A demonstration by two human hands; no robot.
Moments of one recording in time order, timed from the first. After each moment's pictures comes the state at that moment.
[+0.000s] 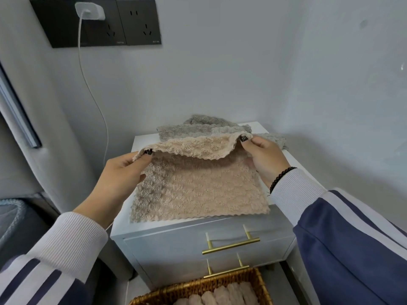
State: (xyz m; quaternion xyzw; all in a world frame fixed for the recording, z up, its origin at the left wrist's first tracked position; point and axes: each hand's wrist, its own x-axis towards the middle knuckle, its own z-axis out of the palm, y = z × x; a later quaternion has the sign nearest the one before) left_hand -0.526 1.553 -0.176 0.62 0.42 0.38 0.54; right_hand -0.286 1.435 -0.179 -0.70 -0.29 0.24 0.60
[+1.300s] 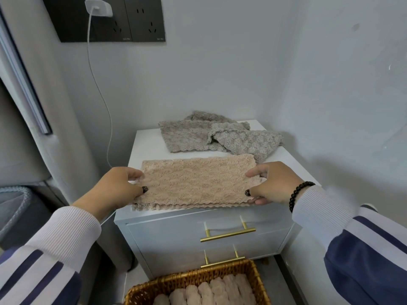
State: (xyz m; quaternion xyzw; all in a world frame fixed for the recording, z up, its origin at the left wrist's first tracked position) left_hand -0.555 1.551 -0.190 0.77 0.52 0.15 0.35; right_hand -0.307 1.375 -0.182 -0.83 -0.34 0.29 0.34
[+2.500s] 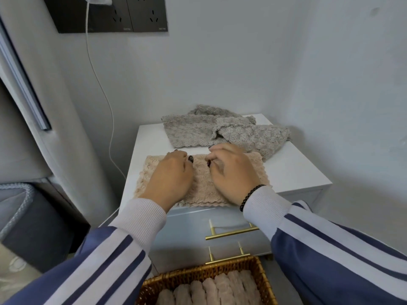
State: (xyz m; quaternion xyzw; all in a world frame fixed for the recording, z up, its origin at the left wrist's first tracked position) left_hand -0.477 1.521 -0.204 0.86 0.42 0.22 0.20; right_hand -0.356 1.435 -0.209 -0.73 -0.57 -0.04 0.37
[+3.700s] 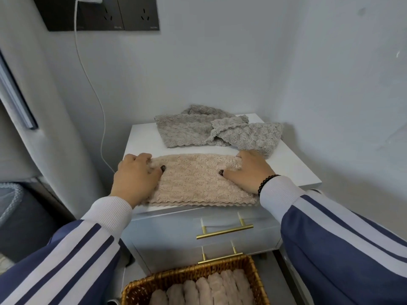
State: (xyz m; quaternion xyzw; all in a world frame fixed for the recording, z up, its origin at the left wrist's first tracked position) left_hand -0.510 1.561 -0.227 0.81 0.53 0.17 0.18; right_hand -0.291 1.425 -0.222 -0.86 -0.46 0.11 0.20
